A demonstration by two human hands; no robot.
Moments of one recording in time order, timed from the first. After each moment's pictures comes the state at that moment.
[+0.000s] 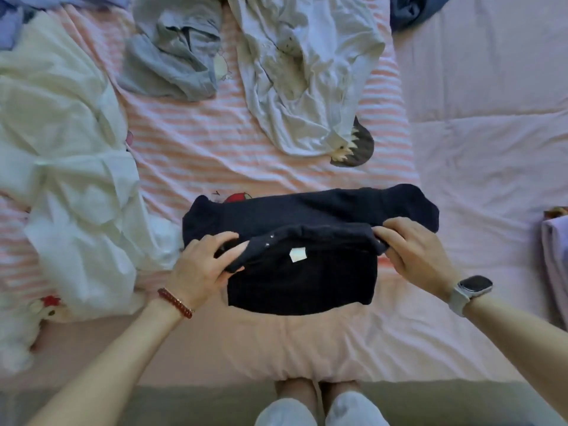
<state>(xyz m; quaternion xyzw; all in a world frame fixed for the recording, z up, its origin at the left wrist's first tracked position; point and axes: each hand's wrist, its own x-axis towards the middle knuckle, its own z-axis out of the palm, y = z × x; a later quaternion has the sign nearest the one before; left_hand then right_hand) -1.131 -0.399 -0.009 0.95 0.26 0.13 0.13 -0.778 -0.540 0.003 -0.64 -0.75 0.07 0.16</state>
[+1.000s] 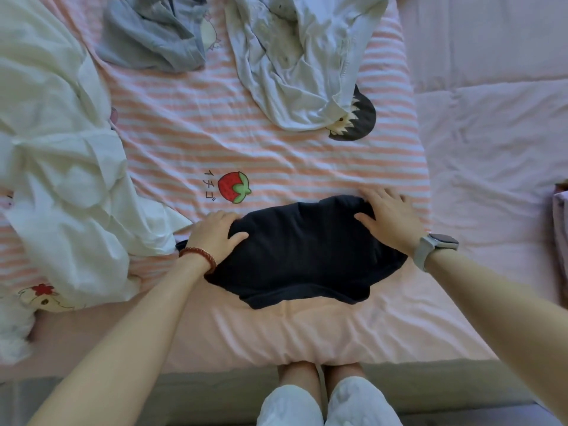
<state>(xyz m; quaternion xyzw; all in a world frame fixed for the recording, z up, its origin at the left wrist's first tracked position) -1.100 -0.396 -0.048 0.81 0.48 -0.19 0.26 -0.799 -0.519 -0.036 -0.78 -0.57 0.26 -0.06</state>
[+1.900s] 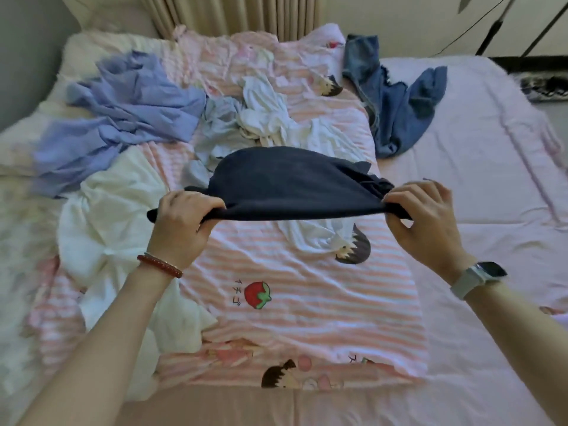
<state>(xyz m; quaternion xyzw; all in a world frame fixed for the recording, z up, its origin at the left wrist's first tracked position) -1.094 -0.251 0.153 0.89 0.36 0.27 0.05 -0.752 -0.393 0.153 -0.66 -0.68 -0.13 0.30</state>
